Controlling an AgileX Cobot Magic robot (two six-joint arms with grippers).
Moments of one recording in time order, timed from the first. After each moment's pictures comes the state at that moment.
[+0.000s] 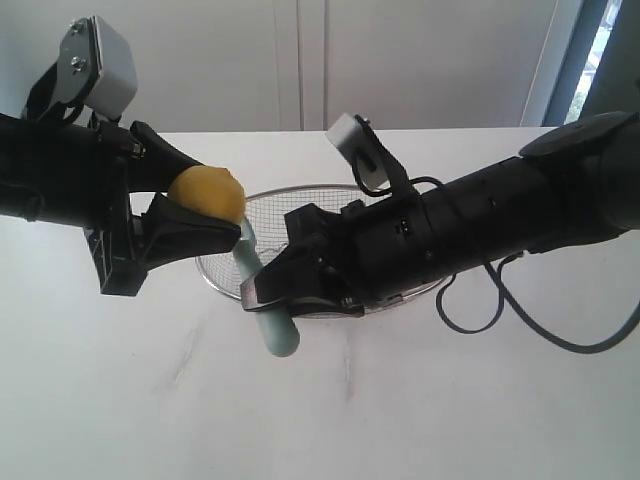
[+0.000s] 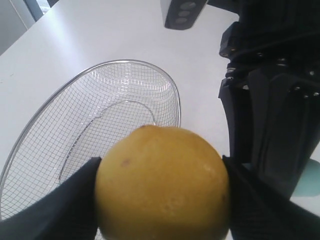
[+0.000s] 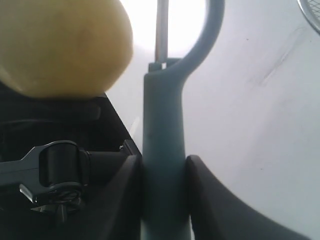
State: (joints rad) left arm -0.36 1.28 -0.87 -1.20 0.77 1.70; right arm 0.45 1.62 -0.92 1.38 1.00 -0.87
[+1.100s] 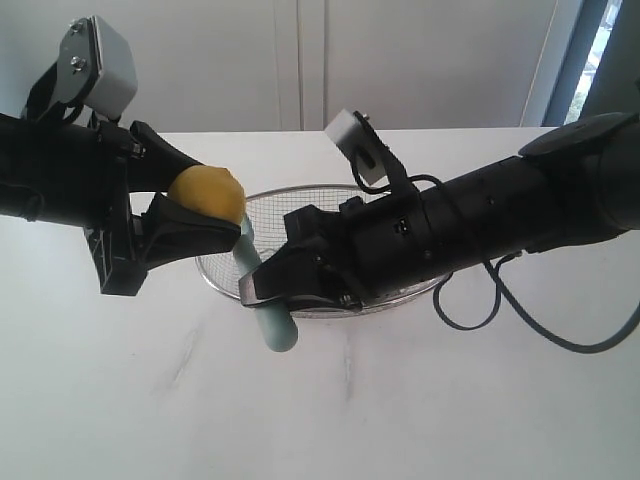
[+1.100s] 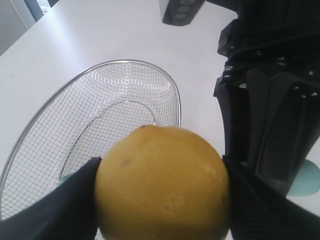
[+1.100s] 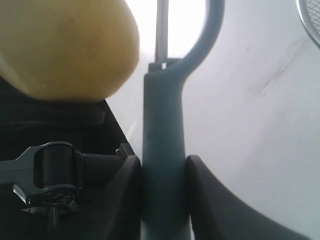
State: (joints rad) left arm -0.36 1.28 -0.87 -1.20 0.77 1.70; right arm 0.45 1.62 -0.92 1.40 0.99 -0.93
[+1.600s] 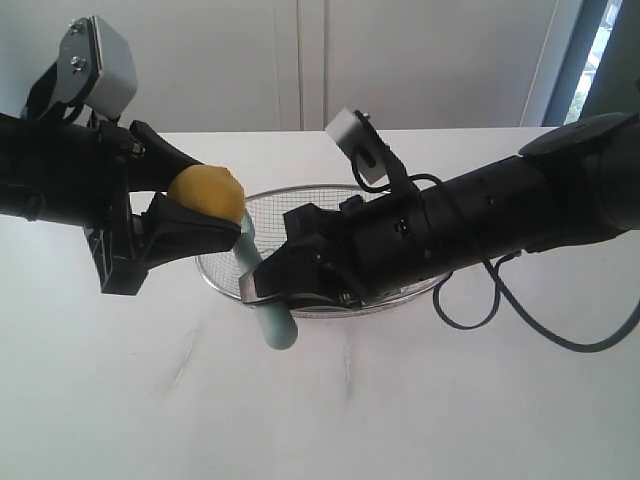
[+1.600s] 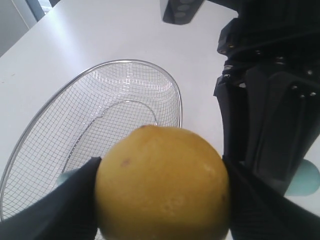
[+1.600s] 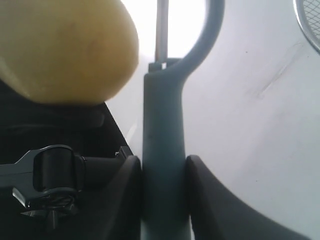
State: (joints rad) left arm -0.36 1.28 -0.87 -1.20 0.77 1.70; right arm 0.45 1.62 -0.92 1.41 0.98 -0.93
